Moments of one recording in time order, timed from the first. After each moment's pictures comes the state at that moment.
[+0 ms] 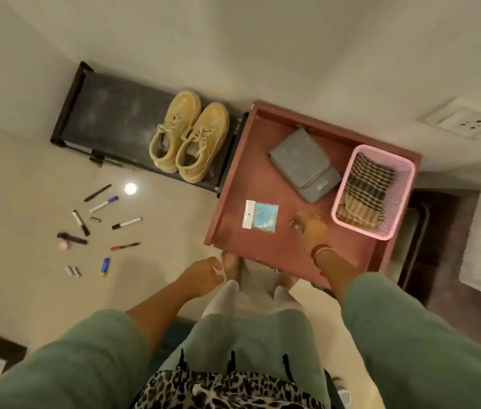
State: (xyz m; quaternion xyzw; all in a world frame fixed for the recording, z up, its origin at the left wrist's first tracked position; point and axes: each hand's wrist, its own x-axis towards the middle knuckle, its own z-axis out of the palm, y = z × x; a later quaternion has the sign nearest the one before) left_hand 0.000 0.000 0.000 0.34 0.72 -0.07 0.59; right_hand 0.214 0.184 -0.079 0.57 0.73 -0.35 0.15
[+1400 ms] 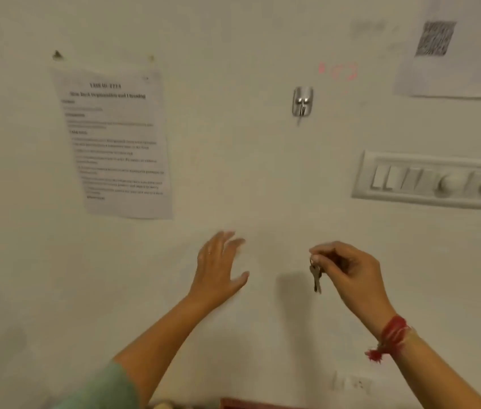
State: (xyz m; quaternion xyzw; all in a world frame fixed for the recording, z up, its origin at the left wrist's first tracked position) left_hand -0.083 0.310 0.421 0.71 0.59 0.38 -0.10; right_hand 0.174 0.285 0.497 0.37 0.69 -0.27 -0.56
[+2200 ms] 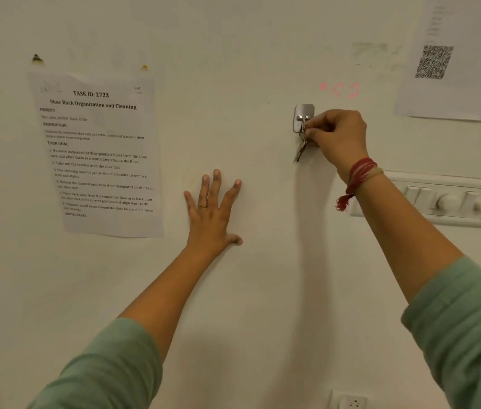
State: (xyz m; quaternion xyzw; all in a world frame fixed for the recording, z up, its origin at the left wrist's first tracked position) left_hand -0.100 0.371 0.524 0.67 0.67 0.27 -0.17; right_hand 0.114 0.400 0.689 0.39 0.68 -0.13 -0.61
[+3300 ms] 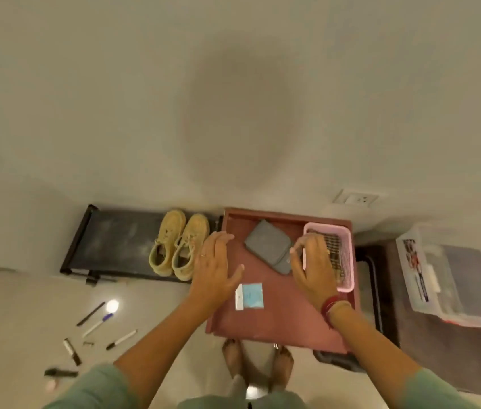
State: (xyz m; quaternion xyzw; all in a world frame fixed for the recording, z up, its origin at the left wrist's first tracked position) left_hand -0.015 0.135 0.155 0.62 0.71 0.27 0.18; right_hand 0.191 0.201 0.173 0.51 0.75 -0.27 -0.32
